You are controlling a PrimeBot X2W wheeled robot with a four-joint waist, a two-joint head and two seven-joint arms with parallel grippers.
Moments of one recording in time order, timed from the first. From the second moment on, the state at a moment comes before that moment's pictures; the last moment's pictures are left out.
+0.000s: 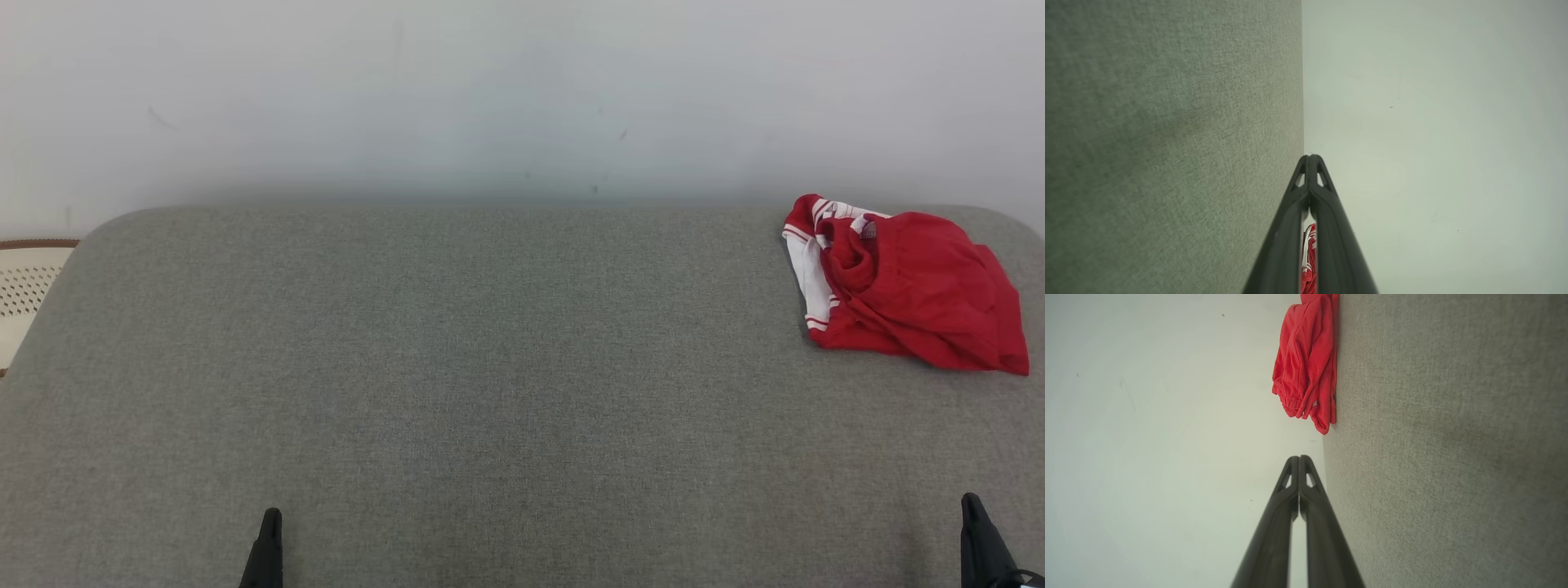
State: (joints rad) left arm -0.10 0.05 -0.06 0.24 -1.63 -0.13 0.02; right arm 0.01 -0.07 -0.24 0.15 1.65 0.13 0.18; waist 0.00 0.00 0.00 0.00
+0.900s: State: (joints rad) left arm -0.10 0.05 -0.05 0.24 -1.63 -0.13 0.02; right arm 0.01 -0.06 -0.25 0.15 1.64 0.13 0.19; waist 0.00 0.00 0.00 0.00
